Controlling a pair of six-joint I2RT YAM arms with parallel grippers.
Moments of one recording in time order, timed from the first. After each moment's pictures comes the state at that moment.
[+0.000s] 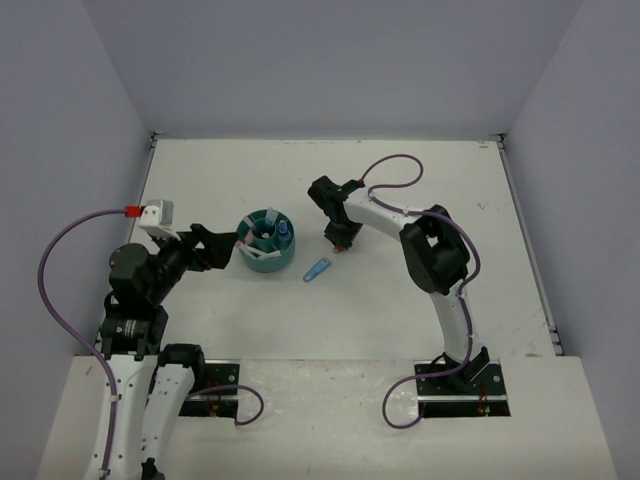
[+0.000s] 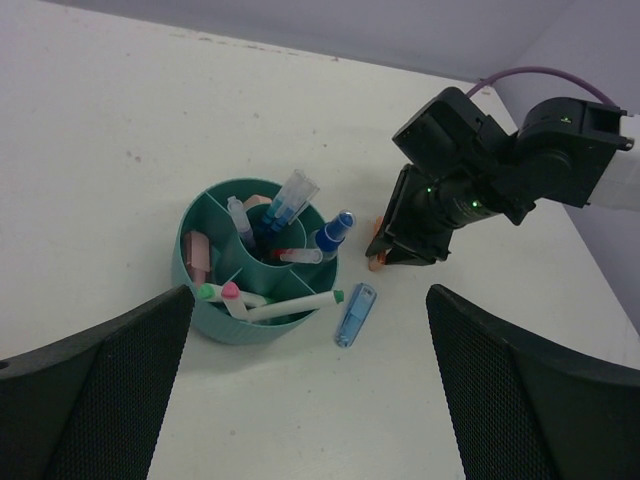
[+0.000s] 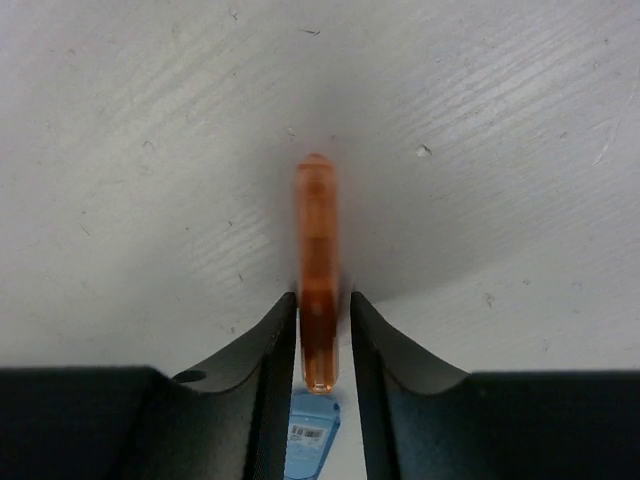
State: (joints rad) left arm -0.02 0.49 0.72 -0.41 0.36 -0.39; right arm 0.68 2.21 1.73 -0.95 0.32 1.27
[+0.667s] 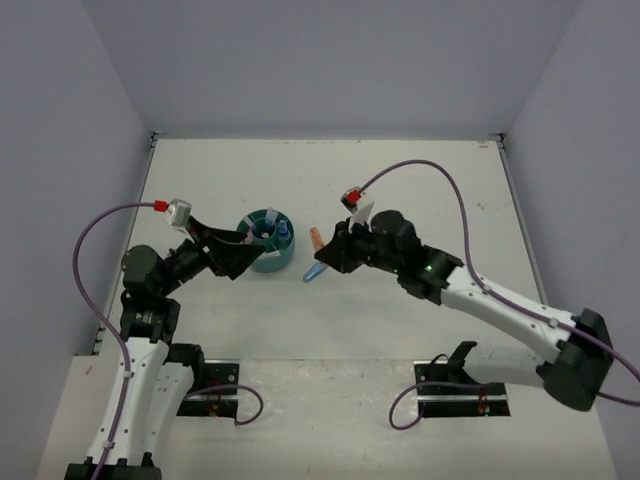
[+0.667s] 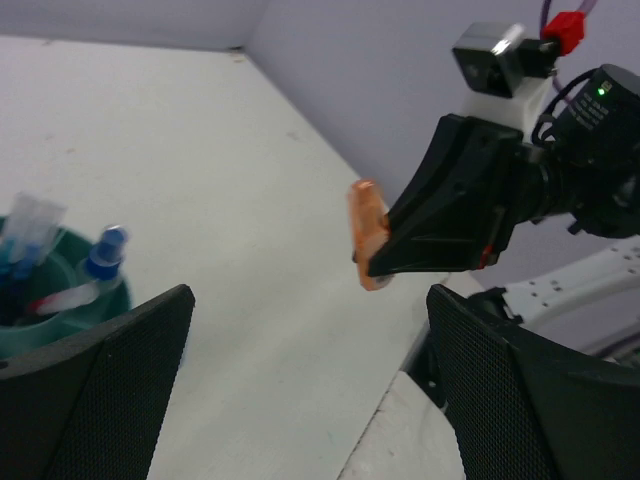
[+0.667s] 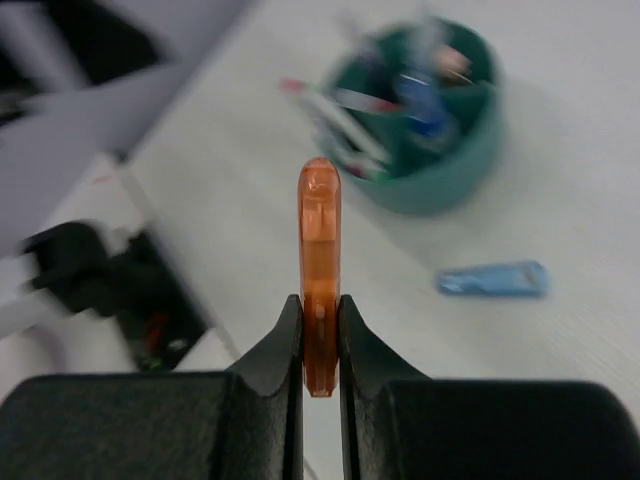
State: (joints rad) left arm -0.03 0.54 0.52 0.06 0.81 -0.66; right arm 0.85 1.21 0.92 -0.13 -0.11 0.45
